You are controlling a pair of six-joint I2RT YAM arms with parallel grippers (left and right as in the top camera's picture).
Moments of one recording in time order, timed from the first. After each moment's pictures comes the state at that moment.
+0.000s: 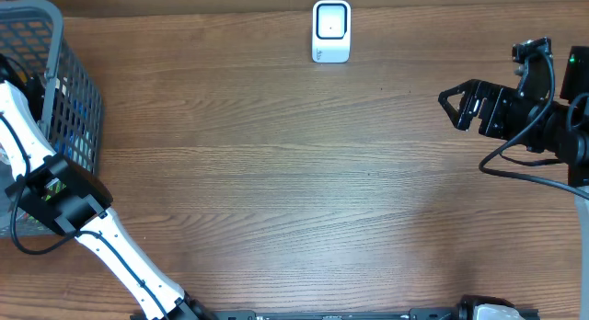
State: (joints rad) left arm 0.67 2.66 2.64 -1.40 0.13 -0.02; right arm -0.10 1.29 1.54 -1.13 -0.51 0.17
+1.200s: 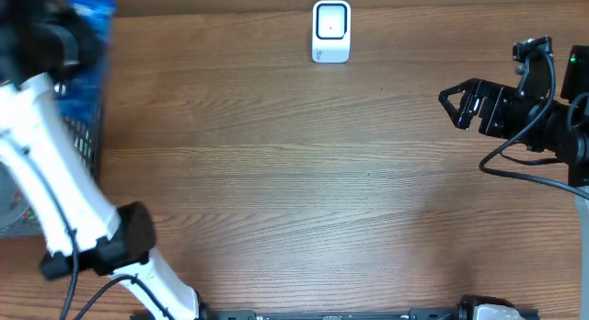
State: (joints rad) left arm 0.25 1.99 2.69 -1.69 0.13 -0.25; right arm -0.10 1.29 1.54 -1.12 -0.51 0.17
